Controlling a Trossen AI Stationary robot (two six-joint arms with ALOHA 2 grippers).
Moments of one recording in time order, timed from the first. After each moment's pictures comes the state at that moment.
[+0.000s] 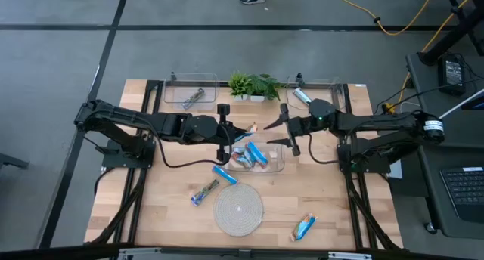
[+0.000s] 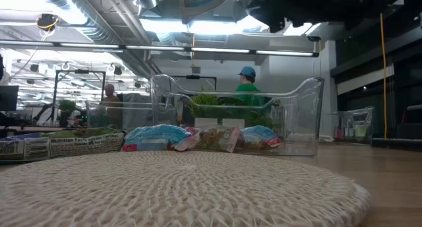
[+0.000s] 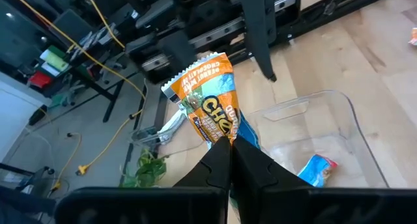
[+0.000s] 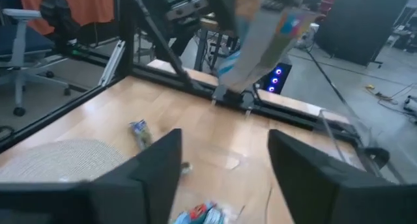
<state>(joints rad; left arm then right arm) -0.13 1.40 1.25 -0.29 -0.42 0.40 -0.18 1.15 0.65 0.36 -0.40 -0.27</state>
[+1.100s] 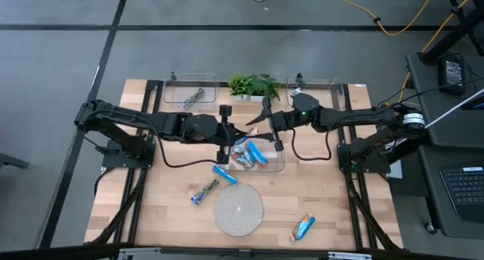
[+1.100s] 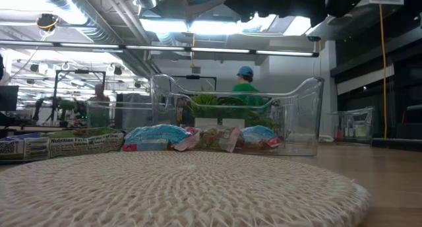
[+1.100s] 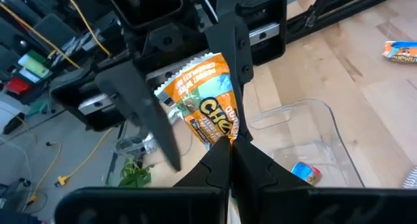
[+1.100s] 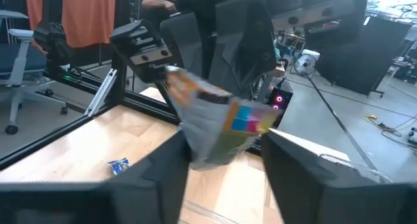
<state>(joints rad) -0.12 1.41 1.25 -0.28 -0.34 0.39 -0.18 1.41 0.86 0.51 -0.45 -0.27</state>
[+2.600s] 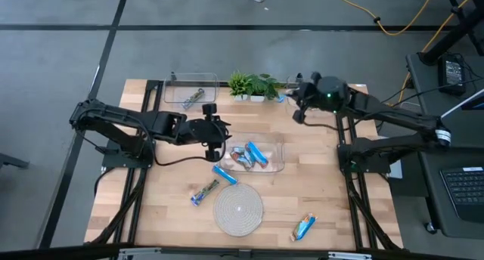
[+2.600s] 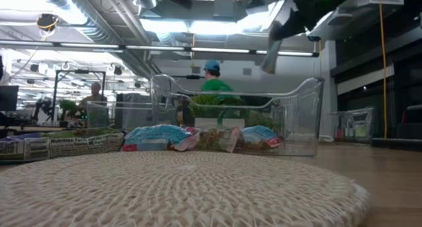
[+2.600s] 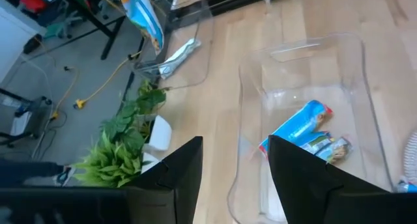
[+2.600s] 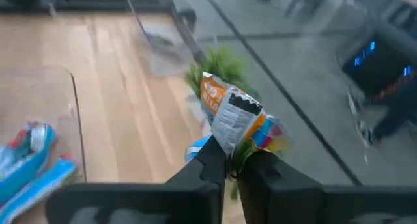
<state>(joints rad) -0.15 1.34 1.26 -0.60 -0.50 0.15 -0.36 1.03 0.96 -0.39 0.20 -0.20</state>
